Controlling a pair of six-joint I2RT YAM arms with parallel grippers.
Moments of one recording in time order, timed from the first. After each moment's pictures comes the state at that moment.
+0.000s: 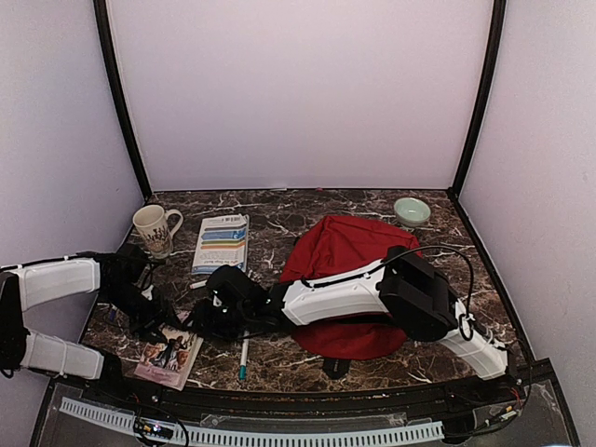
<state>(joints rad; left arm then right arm) -0.16 1.20 0.54 -0.82 0.45 -0.65 1.27 2.46 1.84 0.03 -0.25 1.25</state>
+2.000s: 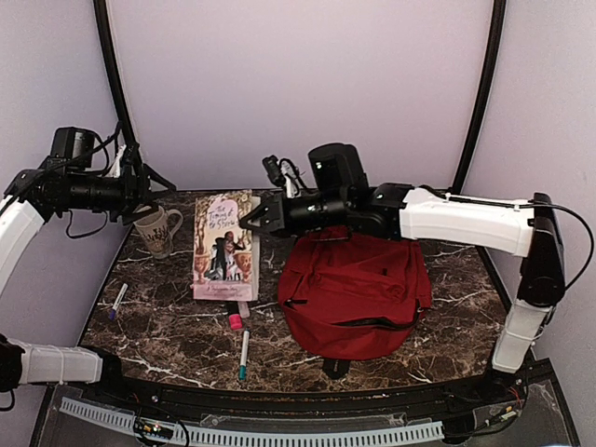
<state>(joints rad) -0.16 1.07 1.31 -0.94 0.55 -0.48 1.02 1.82 1.55 -0.07 -0.42 0.72</state>
